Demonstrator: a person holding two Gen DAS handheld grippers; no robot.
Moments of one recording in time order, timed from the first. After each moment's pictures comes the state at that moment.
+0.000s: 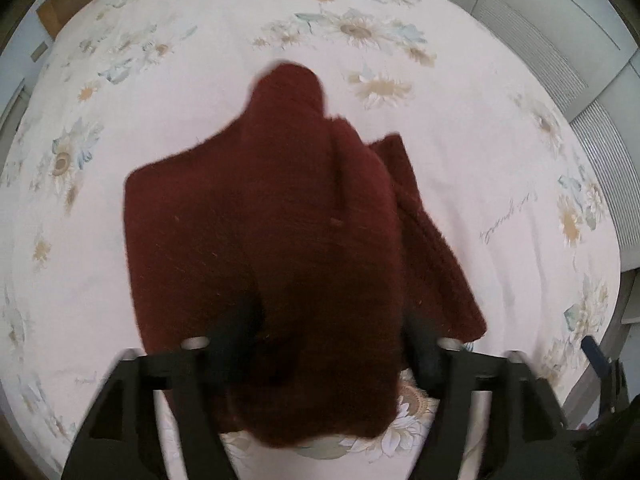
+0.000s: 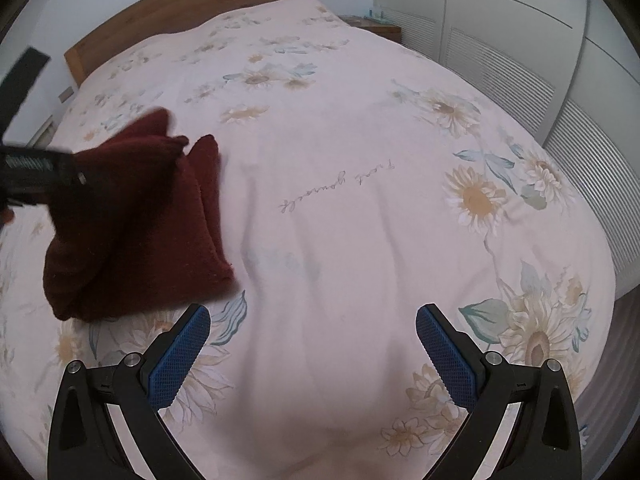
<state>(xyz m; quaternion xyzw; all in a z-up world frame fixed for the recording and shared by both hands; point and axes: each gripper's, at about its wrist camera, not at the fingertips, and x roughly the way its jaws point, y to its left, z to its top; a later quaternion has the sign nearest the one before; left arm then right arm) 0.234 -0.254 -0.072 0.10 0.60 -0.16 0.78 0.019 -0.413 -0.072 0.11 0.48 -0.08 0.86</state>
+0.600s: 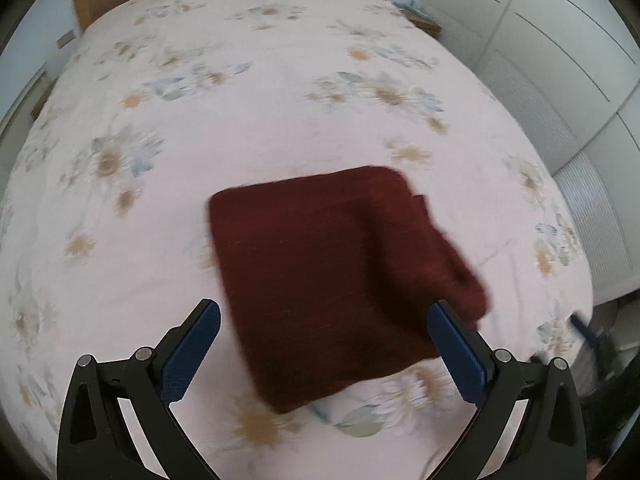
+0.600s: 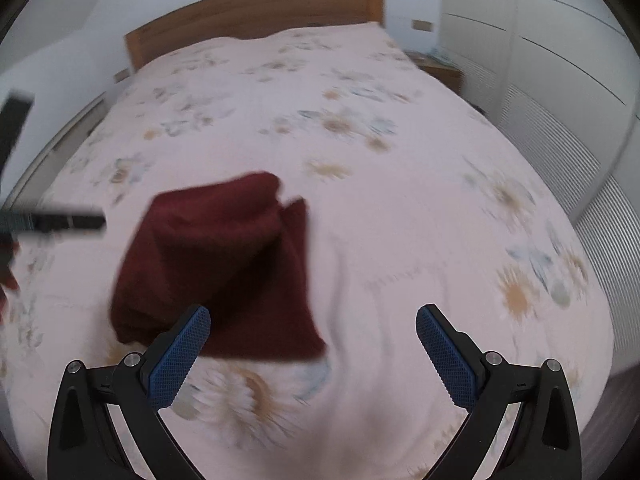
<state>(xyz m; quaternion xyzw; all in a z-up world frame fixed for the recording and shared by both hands) 0.223 -0.172 0.009 0.04 0.56 -0.15 0.82 0.090 -0.346 0.011 0.04 0.46 0.03 0.89</state>
